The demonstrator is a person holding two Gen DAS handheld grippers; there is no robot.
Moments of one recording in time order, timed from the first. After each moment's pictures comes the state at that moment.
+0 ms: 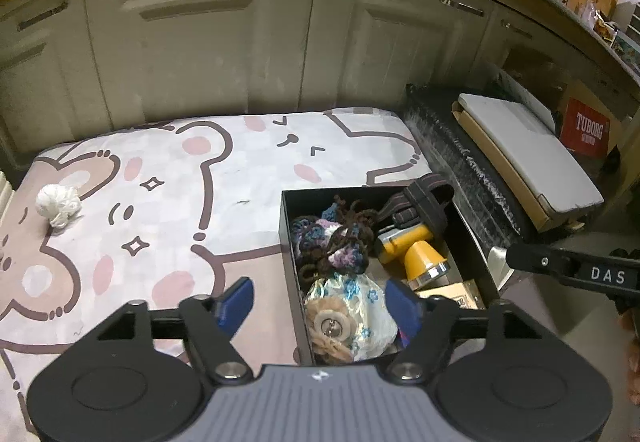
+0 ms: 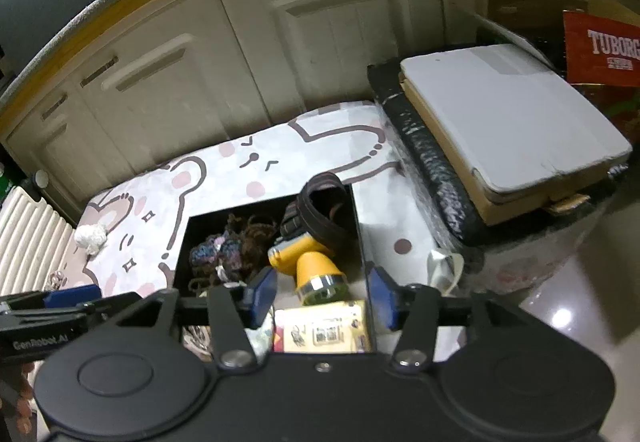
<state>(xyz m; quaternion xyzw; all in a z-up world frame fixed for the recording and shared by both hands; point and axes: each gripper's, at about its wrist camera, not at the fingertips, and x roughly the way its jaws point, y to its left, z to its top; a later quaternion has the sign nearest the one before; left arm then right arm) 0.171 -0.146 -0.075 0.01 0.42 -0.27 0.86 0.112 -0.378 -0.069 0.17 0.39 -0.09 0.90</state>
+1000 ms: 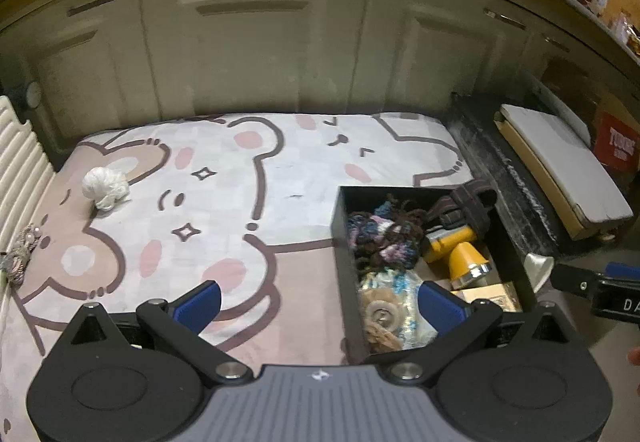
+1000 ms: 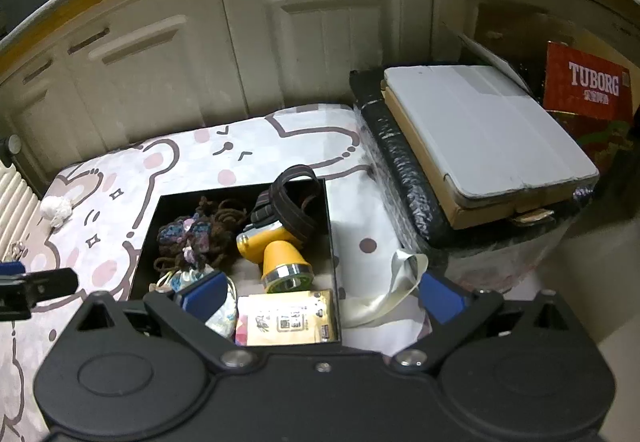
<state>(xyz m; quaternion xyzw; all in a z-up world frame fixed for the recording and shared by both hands) 0.171 -0.112 -0.075 0.00 0.42 -0.21 0.88 0.110 -0.363 -0.069 0.10 0.40 -0.13 0.90</state>
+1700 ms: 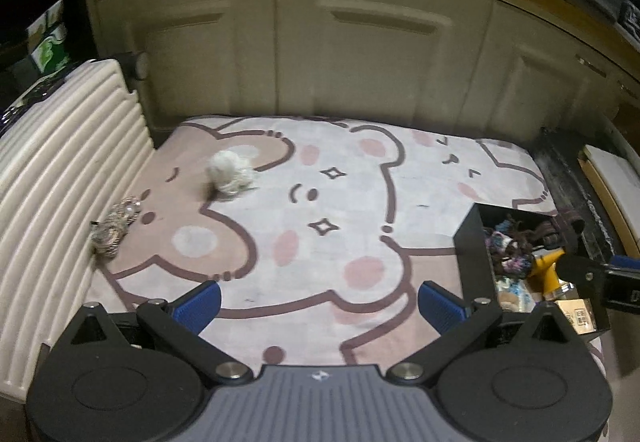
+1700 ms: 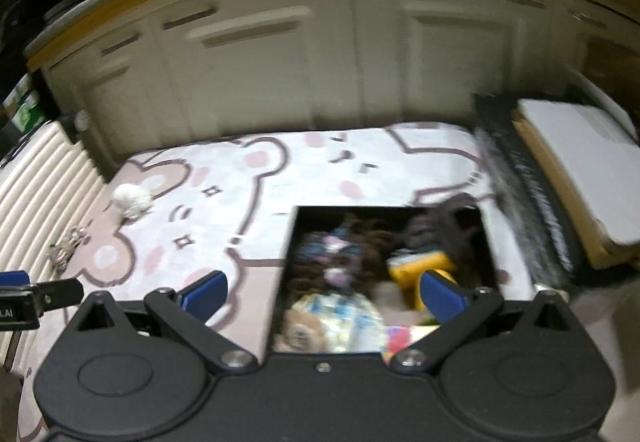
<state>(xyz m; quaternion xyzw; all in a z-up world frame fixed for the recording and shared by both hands) 0.183 0.007 -0.073 -0.02 0.42 -0.12 0.90 0.165 -0.249 -0.053 0.07 0.38 -0.02 0.92</state>
